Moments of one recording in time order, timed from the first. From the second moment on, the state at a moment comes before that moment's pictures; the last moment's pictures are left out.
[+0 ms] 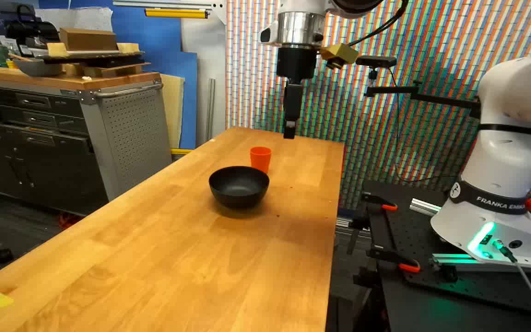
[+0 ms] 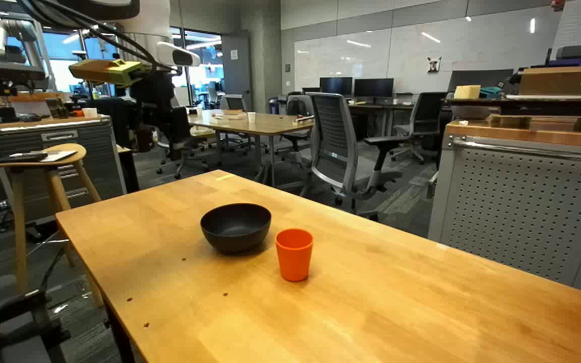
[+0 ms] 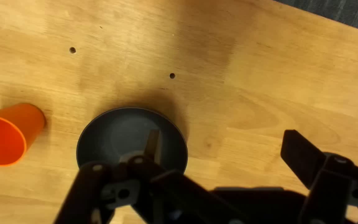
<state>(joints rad) 0.13 -0.22 0.02 -2.47 0.09 2.26 -0.16</state>
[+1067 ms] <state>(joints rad) -0.06 -0.12 -0.08 -2.31 0.03 2.45 -0.10</state>
